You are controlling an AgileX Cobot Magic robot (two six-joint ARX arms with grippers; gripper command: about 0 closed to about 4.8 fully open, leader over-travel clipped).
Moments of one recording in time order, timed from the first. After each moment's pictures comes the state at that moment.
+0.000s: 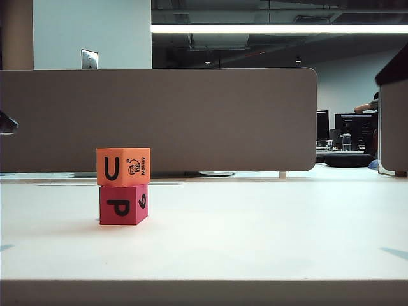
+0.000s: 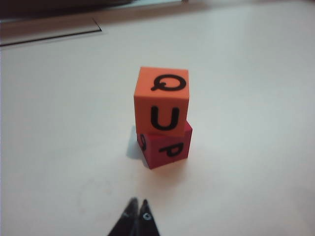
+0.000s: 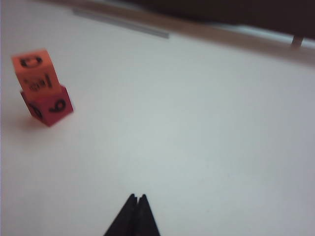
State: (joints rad) left arm -0.38 0.40 0.14 0.01 0.08 0.02; right arm 0.52 0.37 0.30 -0.19 0.07 -0.02
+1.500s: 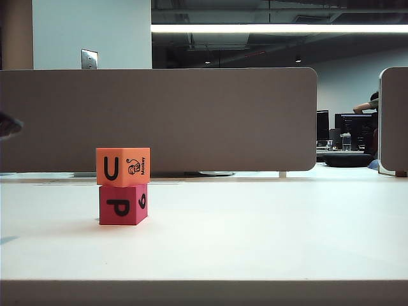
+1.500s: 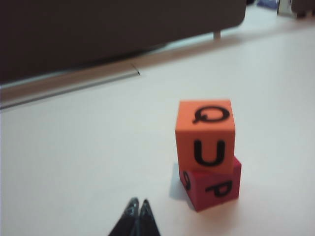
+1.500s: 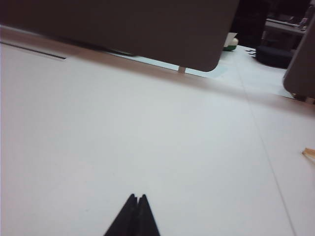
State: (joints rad) left arm -0.38 0.65 0.00 0.58 -0.03 0.14; right arm 0.21 0.00 0.01 -0.06 0.09 -0.19
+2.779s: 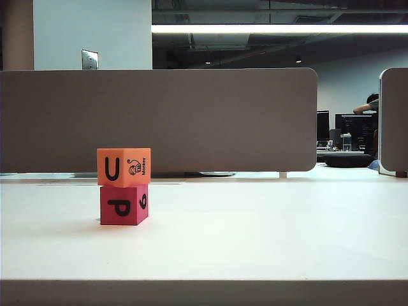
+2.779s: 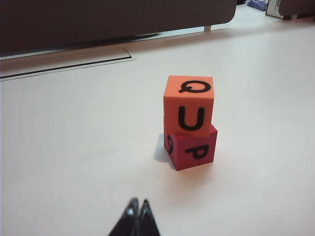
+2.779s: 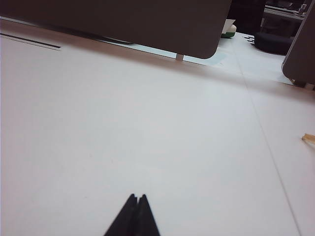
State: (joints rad) left arm -0.38 0.00 0.00 -0.12 0.00 0.05; right arm 0.18 0.00 0.01 -0.10 0.08 -0.18
